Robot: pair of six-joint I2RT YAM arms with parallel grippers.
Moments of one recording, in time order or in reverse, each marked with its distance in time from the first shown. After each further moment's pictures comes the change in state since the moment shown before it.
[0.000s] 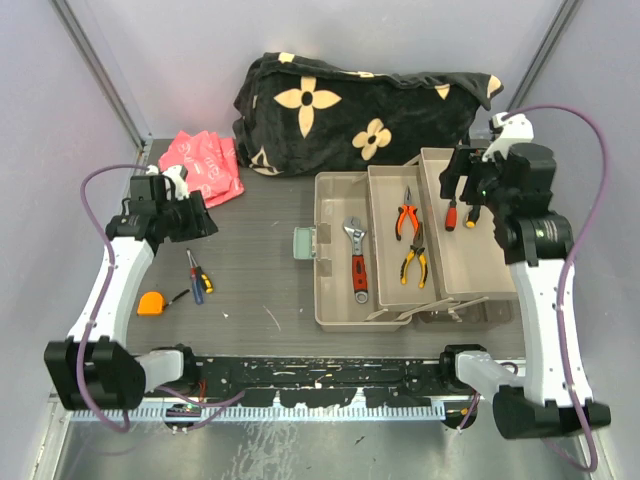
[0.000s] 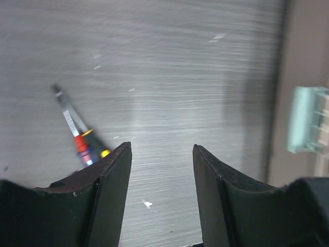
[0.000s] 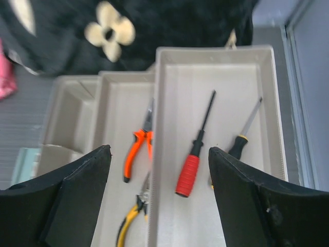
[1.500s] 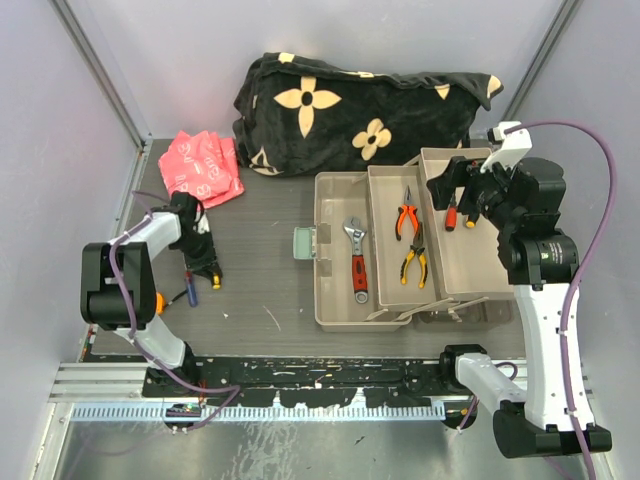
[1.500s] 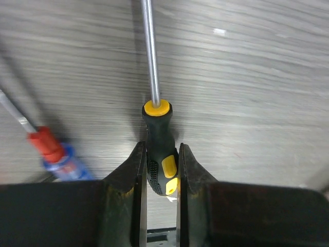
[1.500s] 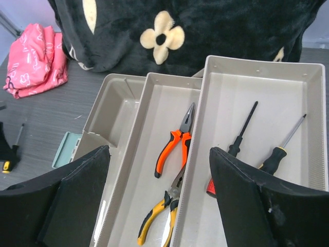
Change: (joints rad) left arm 0.035 0.505 -0.076 -0.075 -0.177 -0.057; right arm 0.000 -0.143 -0.053 0.068 -0.205 0.016
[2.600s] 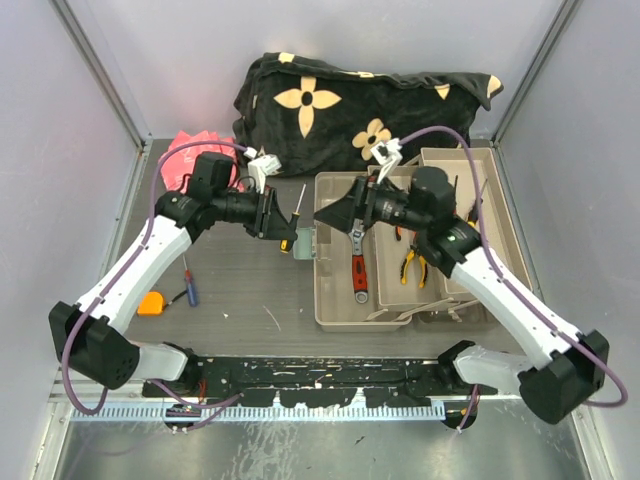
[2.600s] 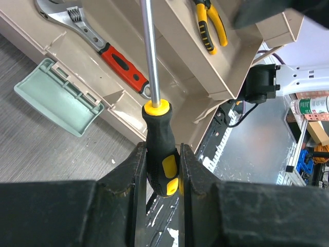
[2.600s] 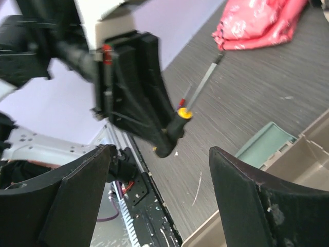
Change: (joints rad) left arm -0.436 -0.328 0.293 0.109 0.671 0.068; right arm 0.481 0.156 -0.305 0.663 -0.373 0.507
